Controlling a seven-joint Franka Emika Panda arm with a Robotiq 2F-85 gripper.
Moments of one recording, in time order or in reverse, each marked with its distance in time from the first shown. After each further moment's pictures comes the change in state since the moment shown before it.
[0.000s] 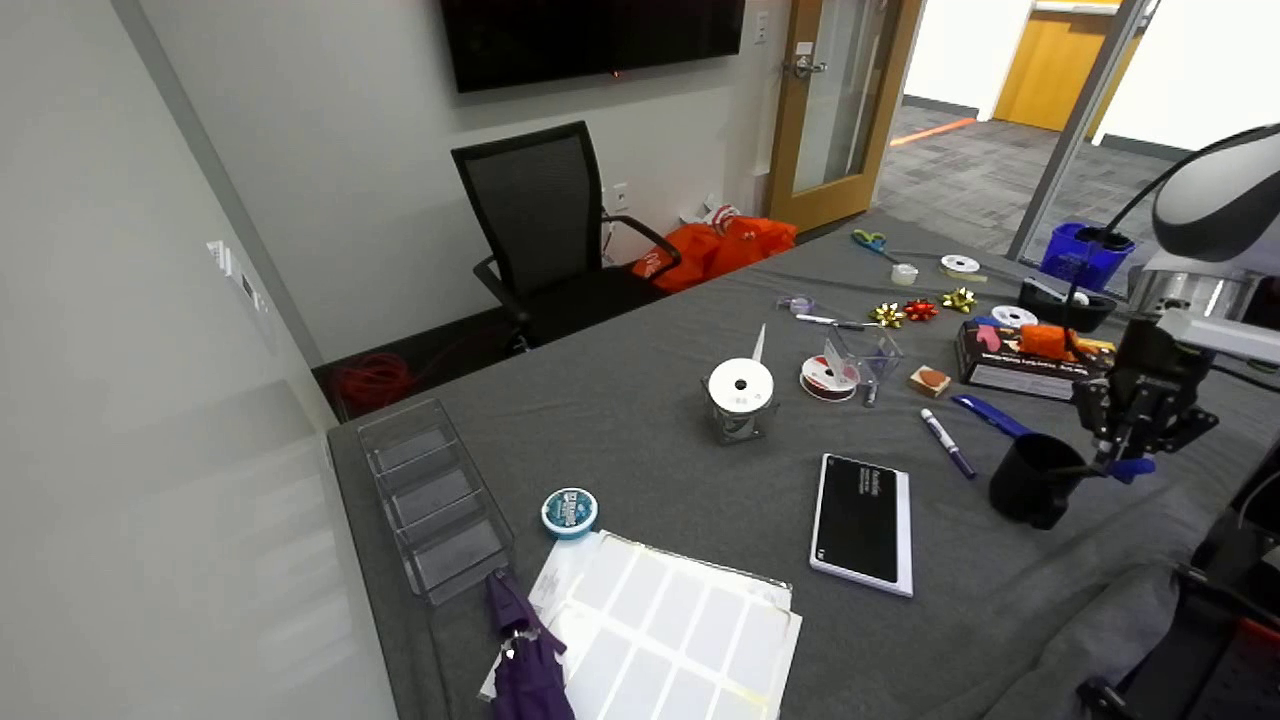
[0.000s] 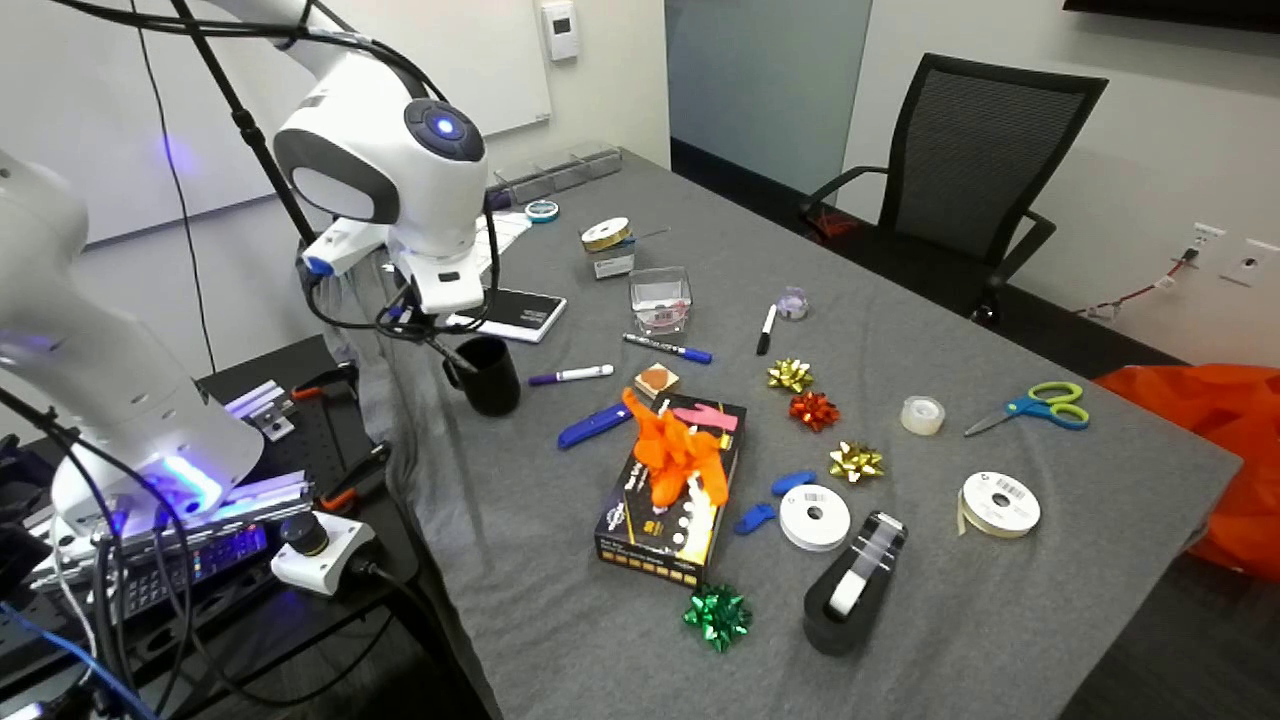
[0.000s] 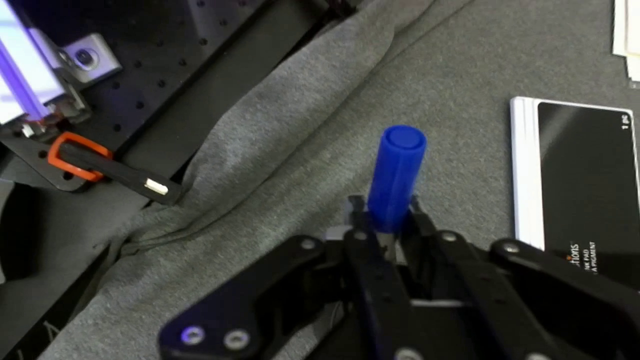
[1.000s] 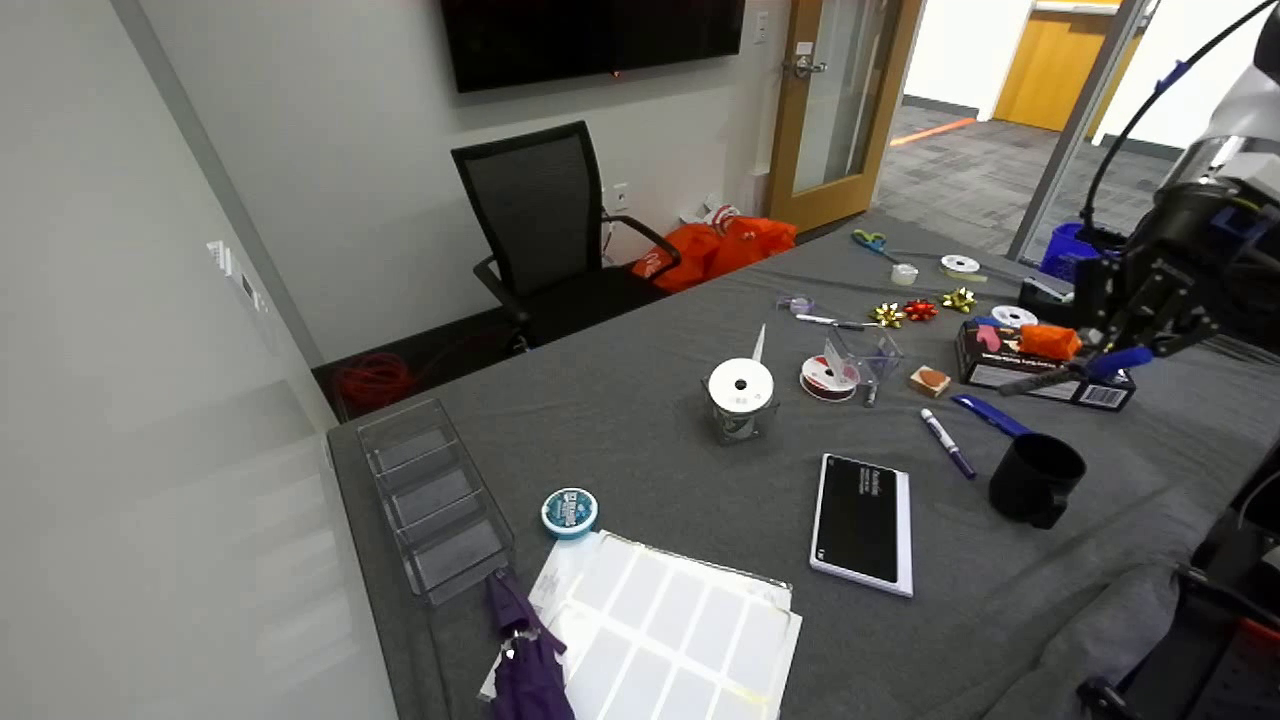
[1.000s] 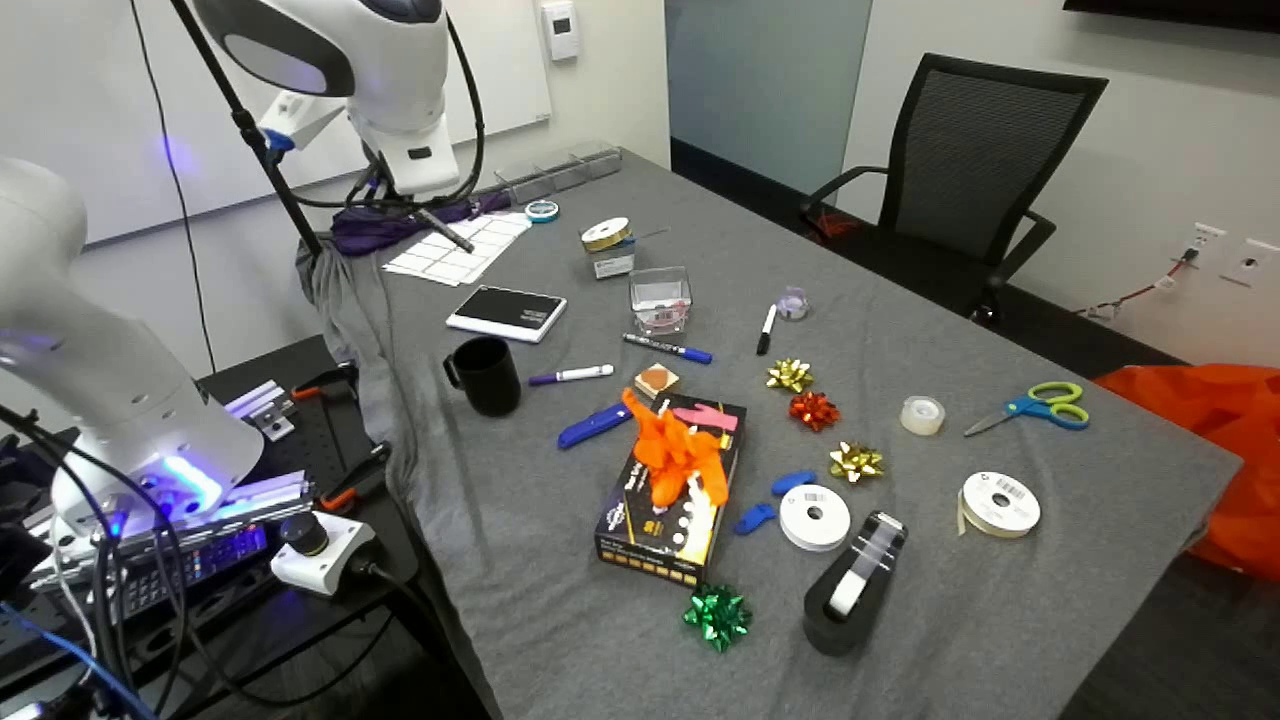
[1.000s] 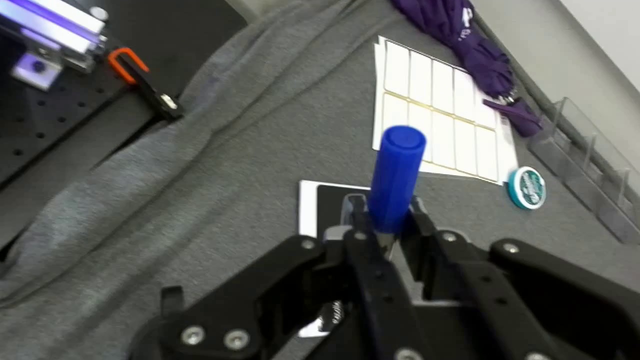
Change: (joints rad) arm 0.017 -0.256 0.039 0.096 0.245 -0.285 0.027
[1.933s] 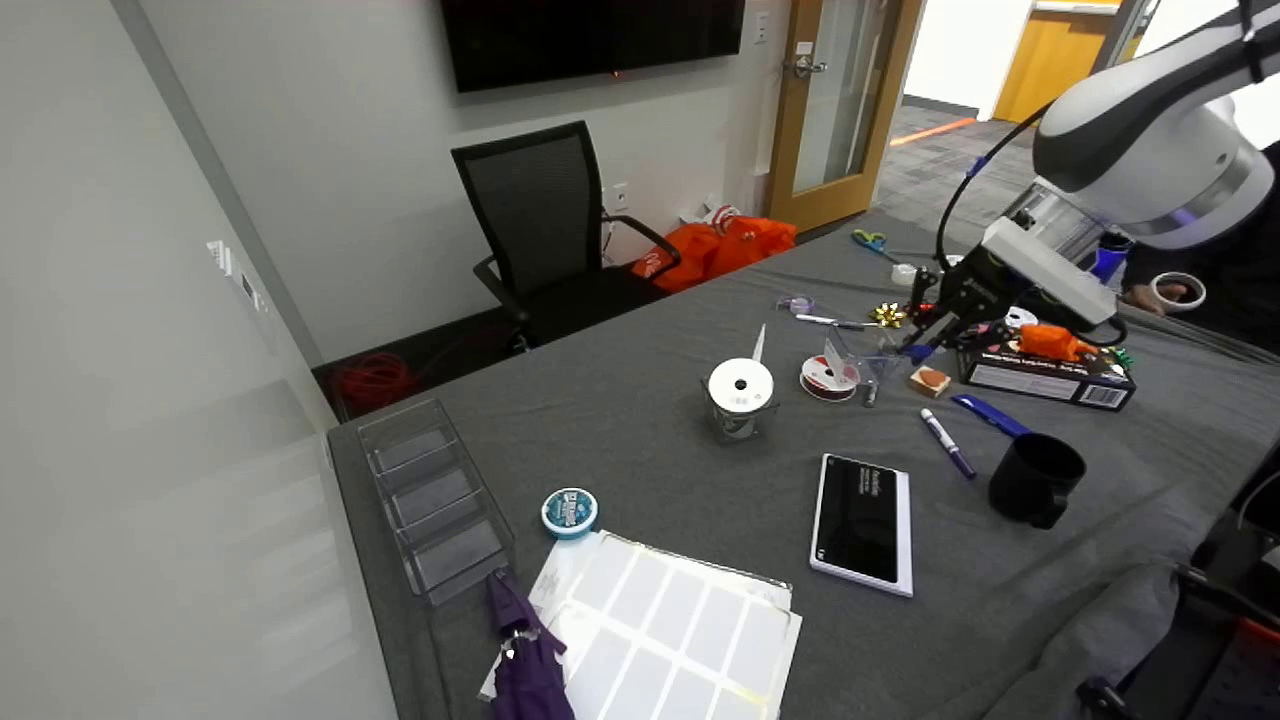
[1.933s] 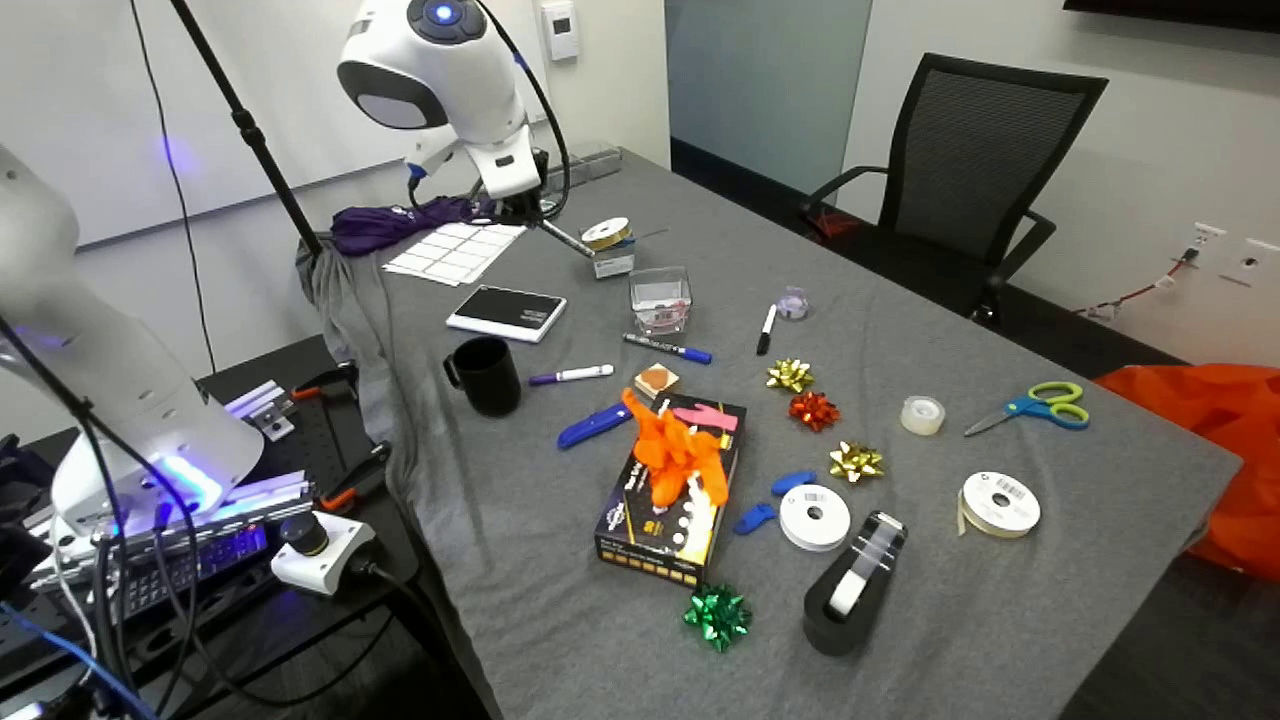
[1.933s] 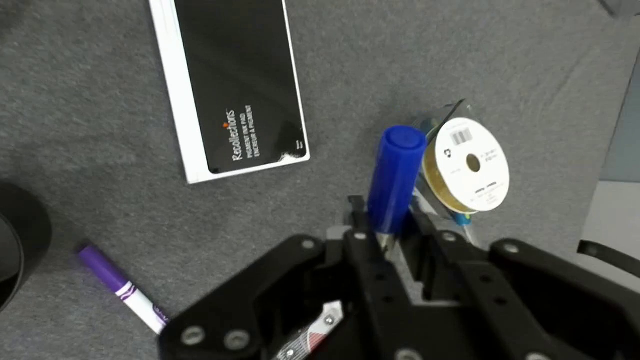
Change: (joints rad) arm 0.114 0.349 0.151 0.134 0.225 0.685 0.084
